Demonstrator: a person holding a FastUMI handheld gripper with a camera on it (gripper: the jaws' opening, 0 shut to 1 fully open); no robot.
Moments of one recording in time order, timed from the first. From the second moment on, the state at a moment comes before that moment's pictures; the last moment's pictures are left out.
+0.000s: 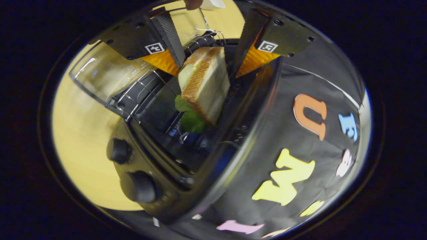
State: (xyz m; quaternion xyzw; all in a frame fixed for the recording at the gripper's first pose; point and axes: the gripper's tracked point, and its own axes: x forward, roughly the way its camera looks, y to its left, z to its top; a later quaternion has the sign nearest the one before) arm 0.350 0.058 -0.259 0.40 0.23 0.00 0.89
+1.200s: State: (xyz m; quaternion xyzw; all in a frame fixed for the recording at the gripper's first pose) arm 0.115 0.033 -0.267 0.01 0.31 0.04 0.95
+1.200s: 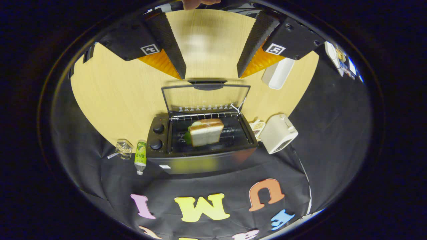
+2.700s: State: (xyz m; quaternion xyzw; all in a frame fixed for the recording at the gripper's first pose) arm 0.212 0.028 -0.269 0.00 0.28 0.01 0.96
